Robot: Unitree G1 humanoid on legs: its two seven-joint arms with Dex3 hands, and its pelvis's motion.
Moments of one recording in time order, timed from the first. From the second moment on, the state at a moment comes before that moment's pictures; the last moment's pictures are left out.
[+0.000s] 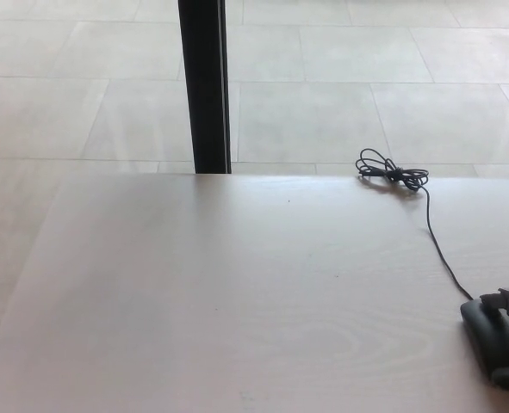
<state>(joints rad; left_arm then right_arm) 0.00 0.65 0.70 1.27 -0.38 -0.13 0.03 -0.32 -0.77 0.35 0.60 -0.65 -0.30 -0.15</state>
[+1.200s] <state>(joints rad) -0.04 0.67 0.69 1.26 -0.38 -0.13 0.03 -0.30 -0.77 0.44 0.58 -0.70 -0.26 -0.19</state>
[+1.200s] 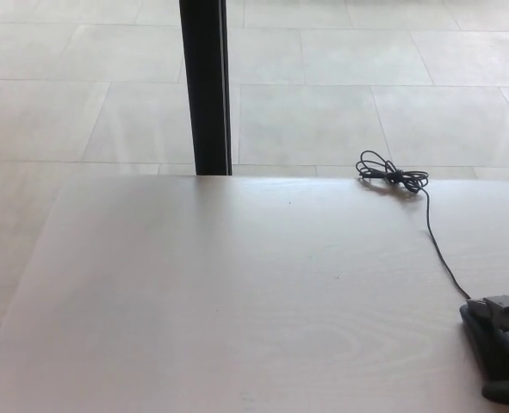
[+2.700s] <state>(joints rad) 0.00 0.67 0.70 1.26 -0.38 -0.13 0.04 -0.43 -0.82 -0.07 0.27 -0.47 -0.23 0.02</state>
